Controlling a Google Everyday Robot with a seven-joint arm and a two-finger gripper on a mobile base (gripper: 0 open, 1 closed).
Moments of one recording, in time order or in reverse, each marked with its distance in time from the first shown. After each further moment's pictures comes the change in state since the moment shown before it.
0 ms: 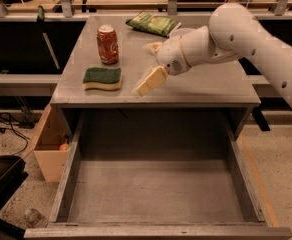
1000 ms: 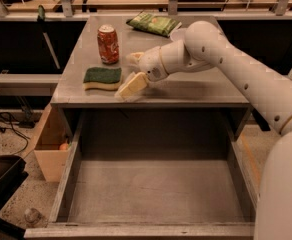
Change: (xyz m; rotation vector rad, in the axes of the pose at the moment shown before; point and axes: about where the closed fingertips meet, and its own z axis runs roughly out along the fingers) arm 0.013 -0.017 0.070 -0.067 -0.069 0.051
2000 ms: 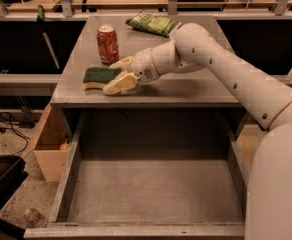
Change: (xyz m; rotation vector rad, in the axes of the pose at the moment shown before) arm -0.005 0.003 0.029 -0.044 -0.018 -0.004
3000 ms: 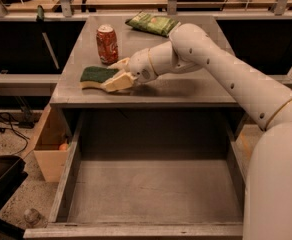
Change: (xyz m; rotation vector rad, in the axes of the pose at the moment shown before) arm -0.001 0.002 0.006 -0.010 -0.001 -0.001
